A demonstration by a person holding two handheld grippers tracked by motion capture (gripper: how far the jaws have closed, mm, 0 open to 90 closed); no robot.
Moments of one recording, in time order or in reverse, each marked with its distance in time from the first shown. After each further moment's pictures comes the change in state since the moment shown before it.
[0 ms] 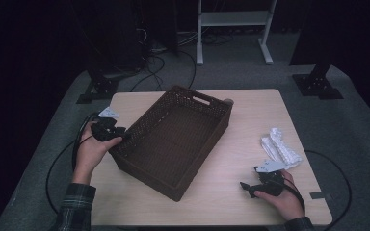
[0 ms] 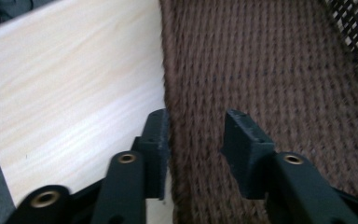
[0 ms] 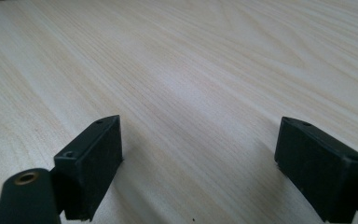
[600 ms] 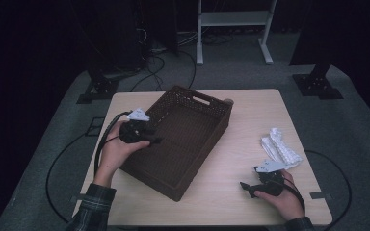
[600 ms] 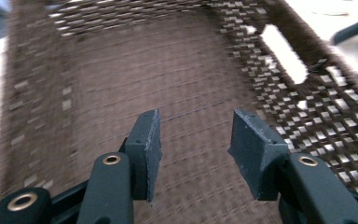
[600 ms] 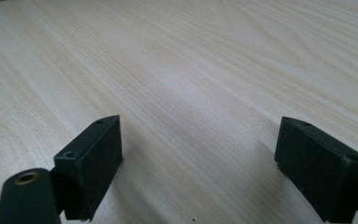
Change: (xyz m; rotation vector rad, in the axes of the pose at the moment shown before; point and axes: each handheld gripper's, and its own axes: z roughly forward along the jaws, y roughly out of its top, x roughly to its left) left arm -0.072 0.039 0.024 -0.044 -0.216 0.153; right arm 0.000 0.000 0.000 -0.002 -0.002 -0.001
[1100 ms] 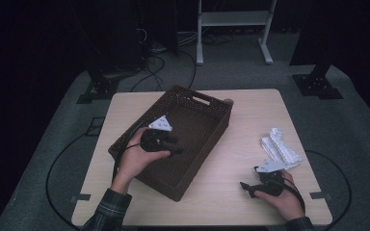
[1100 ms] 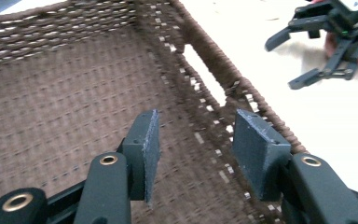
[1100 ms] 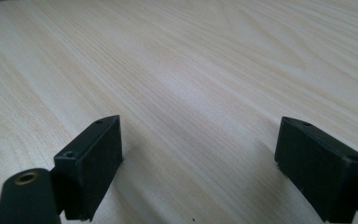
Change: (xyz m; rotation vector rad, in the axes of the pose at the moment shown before) left arm -0.049 0.016 0.032 -0.039 -0.162 0.059; right arm 0.000 0.000 0.000 0.002 0.002 0.002
